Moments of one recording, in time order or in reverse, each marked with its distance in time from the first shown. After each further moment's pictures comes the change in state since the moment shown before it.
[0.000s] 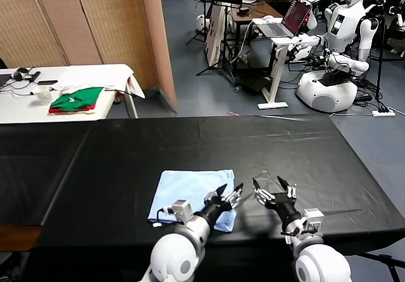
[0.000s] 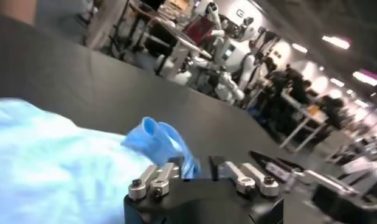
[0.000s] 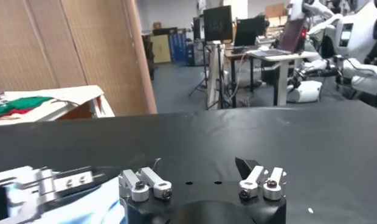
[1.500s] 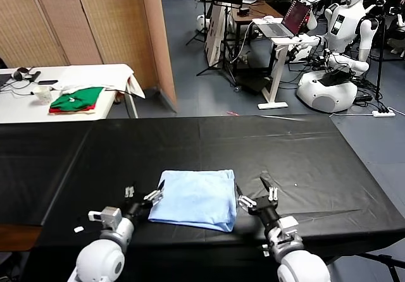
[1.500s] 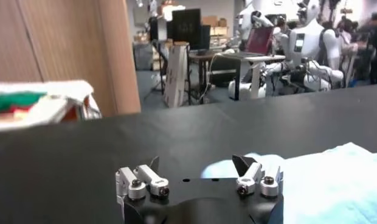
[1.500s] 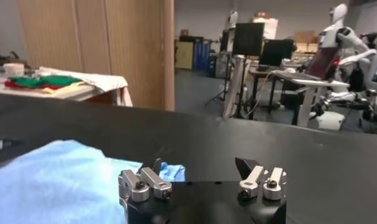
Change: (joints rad) left arm 0.149 0.279 -0.375 0.041 0.128 -0.200 0.150; right arm -0.021 0.003 -0.094 -0.022 -0.186 0.112 -0.012
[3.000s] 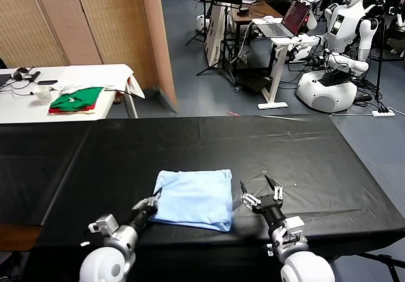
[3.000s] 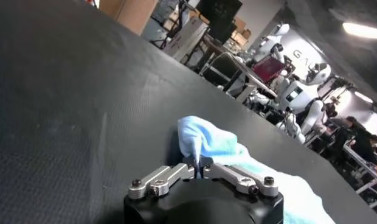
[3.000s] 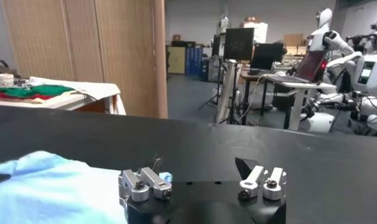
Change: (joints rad) left arm 0.041 -0.049 -0.041 -0.005 -0.225 -0.003 -0.002; right arm 0.002 0.024 0.014 0.002 -0.014 0.001 -0.003
